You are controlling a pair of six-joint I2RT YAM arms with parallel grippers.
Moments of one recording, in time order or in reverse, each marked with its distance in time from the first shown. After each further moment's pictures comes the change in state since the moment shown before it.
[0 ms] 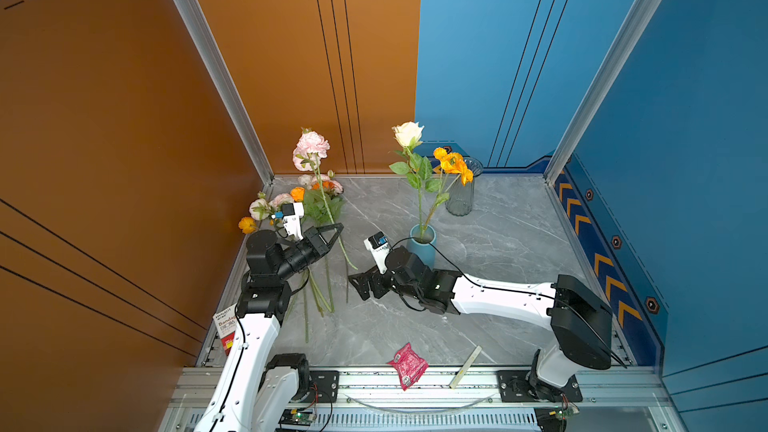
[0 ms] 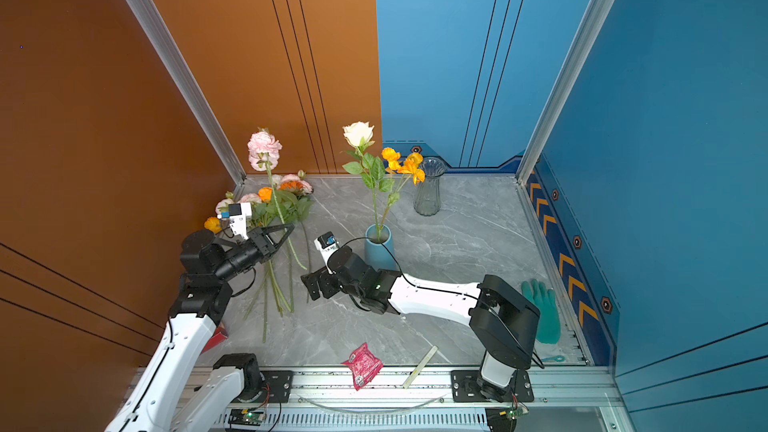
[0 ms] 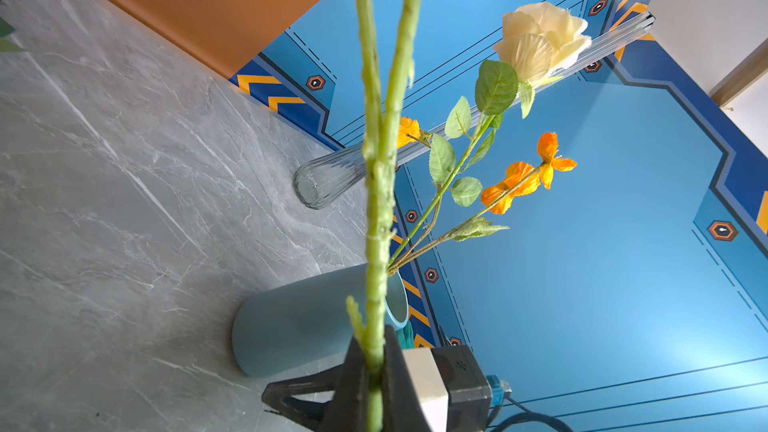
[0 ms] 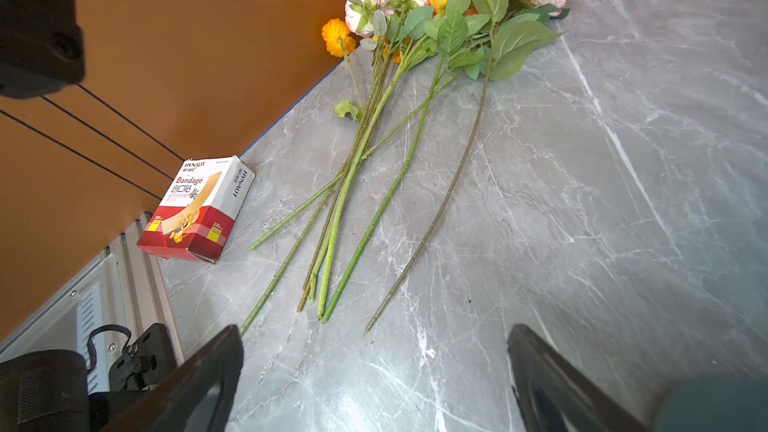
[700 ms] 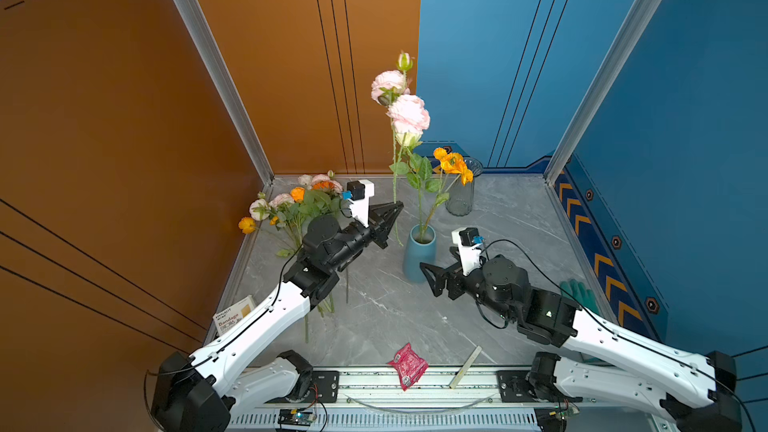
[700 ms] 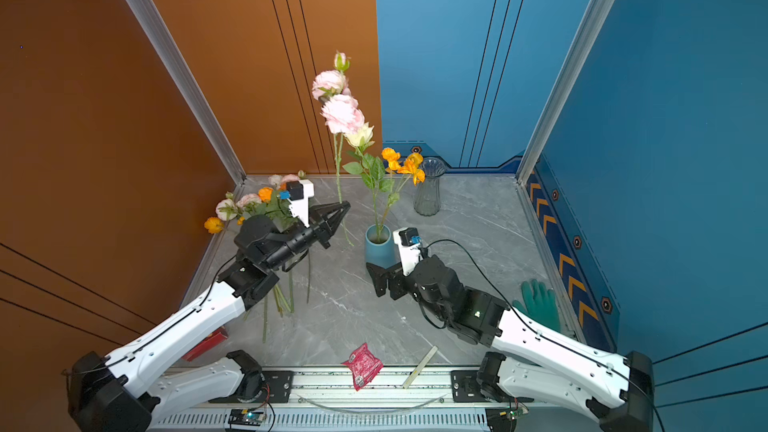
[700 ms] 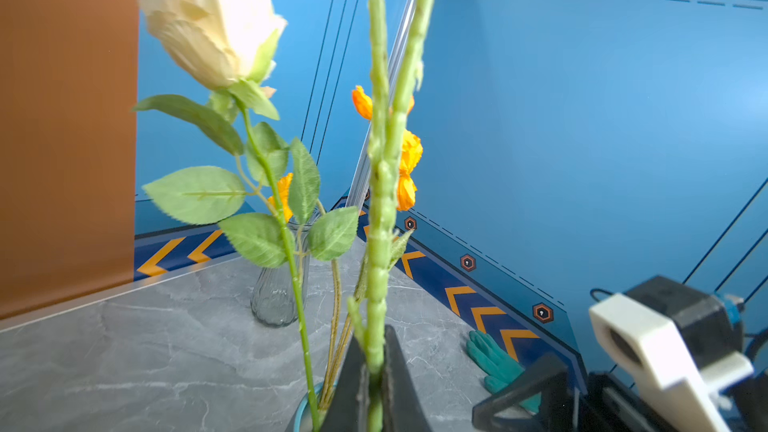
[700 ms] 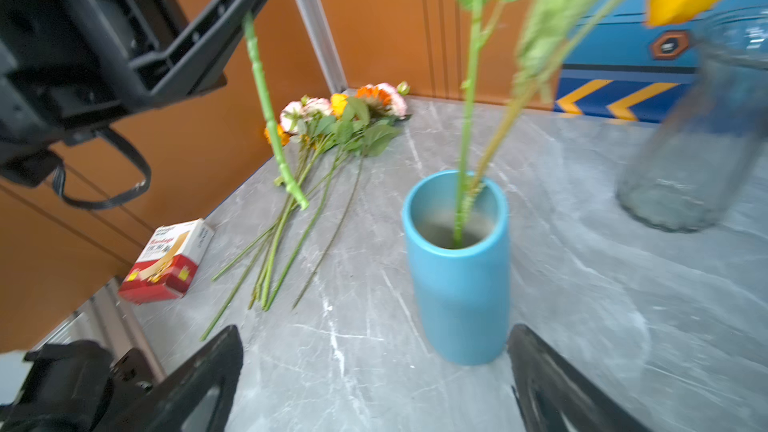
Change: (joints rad) left arm -0.646 0.317 0.191 0.394 -0.475 0.607; right arm -0.119 -0.803 -0.318 -0.327 0.216 -0.034
